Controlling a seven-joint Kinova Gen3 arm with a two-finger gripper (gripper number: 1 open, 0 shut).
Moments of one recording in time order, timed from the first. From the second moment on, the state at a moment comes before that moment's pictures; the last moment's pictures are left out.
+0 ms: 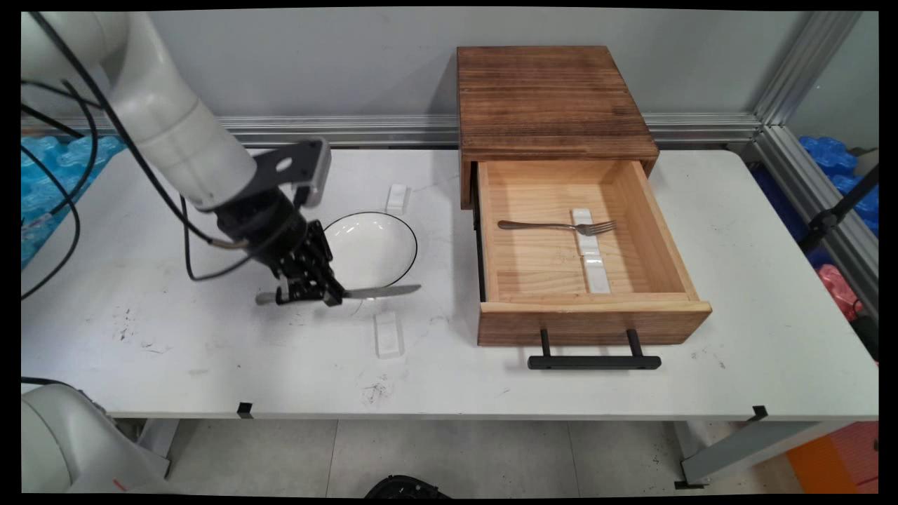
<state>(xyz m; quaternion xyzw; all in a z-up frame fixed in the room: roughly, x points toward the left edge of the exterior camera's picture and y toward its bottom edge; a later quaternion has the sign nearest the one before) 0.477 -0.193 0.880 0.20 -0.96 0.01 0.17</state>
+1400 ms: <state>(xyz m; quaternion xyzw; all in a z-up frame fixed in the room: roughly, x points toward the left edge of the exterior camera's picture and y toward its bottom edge) 0.430 -0.320 0.984 0.21 -0.95 0.02 0.21</state>
